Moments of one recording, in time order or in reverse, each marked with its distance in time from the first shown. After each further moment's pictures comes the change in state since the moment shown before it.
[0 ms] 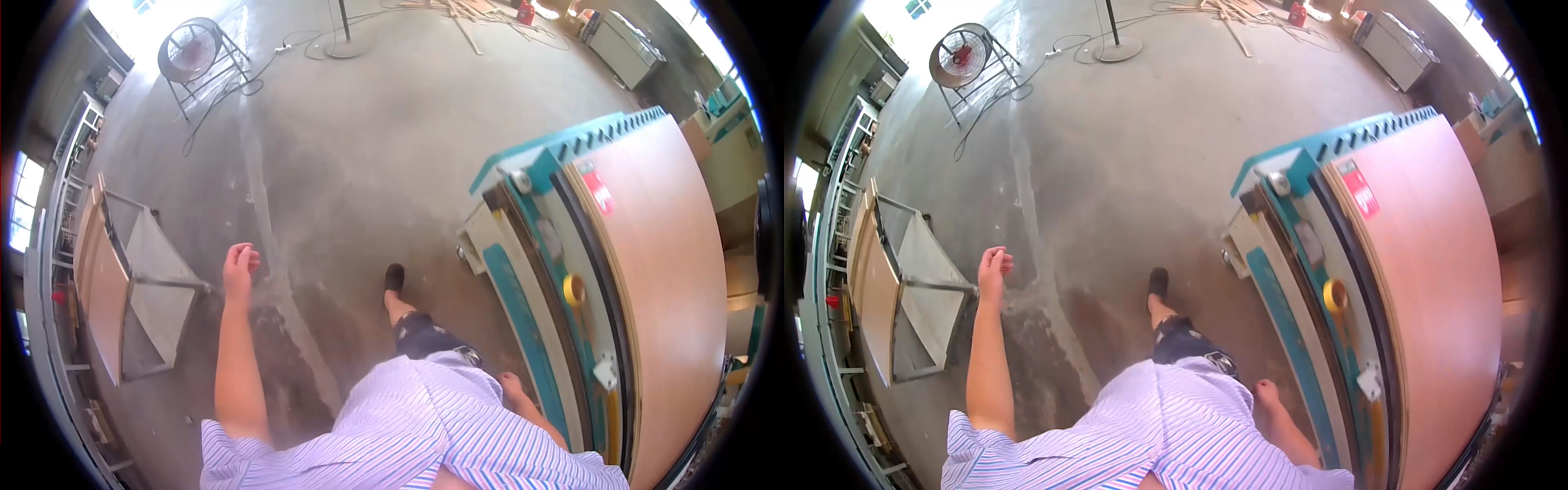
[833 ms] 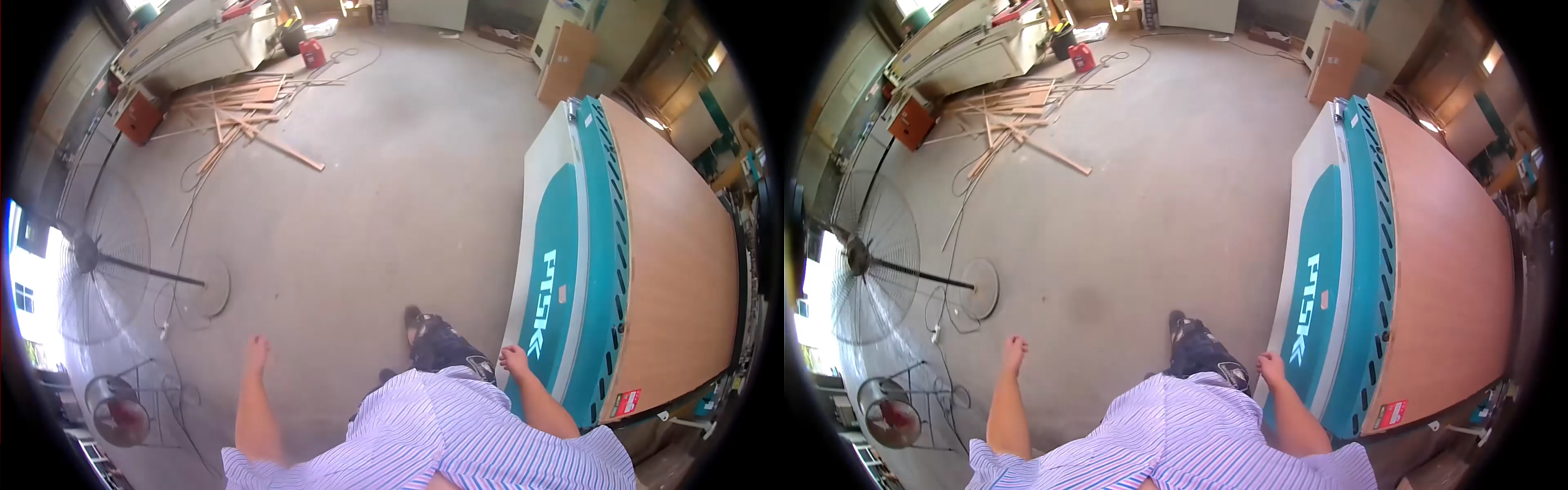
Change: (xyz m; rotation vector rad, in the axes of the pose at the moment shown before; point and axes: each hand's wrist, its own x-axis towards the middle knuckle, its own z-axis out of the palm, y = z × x) left_hand 0.962 0.219 0.836 0.708 -0.731 0.019; right_hand 0.448 -0.854 -0.189 0.866 0.452 0.211
